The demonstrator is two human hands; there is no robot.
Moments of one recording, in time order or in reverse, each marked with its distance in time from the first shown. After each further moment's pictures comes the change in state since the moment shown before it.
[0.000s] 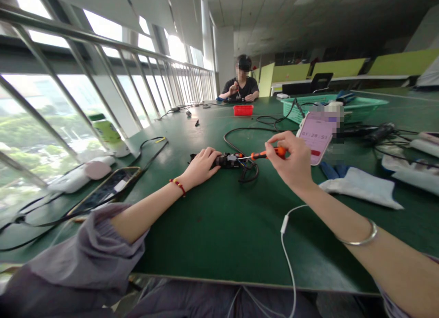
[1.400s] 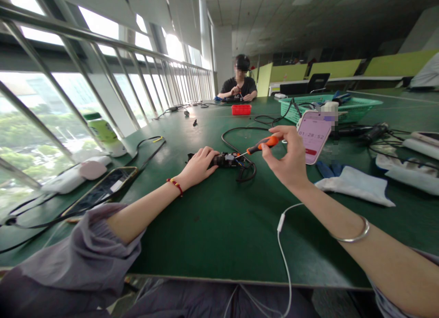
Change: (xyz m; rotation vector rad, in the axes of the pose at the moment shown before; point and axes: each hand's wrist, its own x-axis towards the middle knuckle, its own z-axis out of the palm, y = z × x) left_hand 0.001 0.002 0.000 -0.016 -0.006 -0.008; right_hand 0.000 0.001 -0.001 0.040 0.068 -0.059
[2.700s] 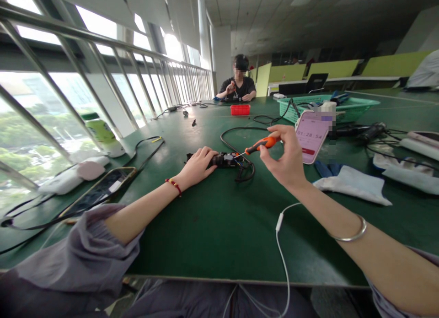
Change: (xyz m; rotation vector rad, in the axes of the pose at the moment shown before) left_hand 0.000 0.000 0.000 -0.002 0.002 0.003; right_hand 0.000 -0.001 0.000 0.040 -0.020 -0.025
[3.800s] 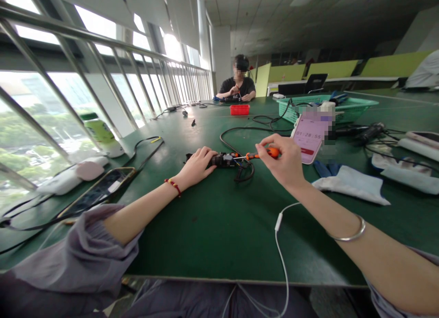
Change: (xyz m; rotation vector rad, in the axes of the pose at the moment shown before) left_hand 0.001 0.000 0.000 0.009 0.004 0.004; right_hand 0.000 0.001 -0.001 -0.036 -0.127 0.100
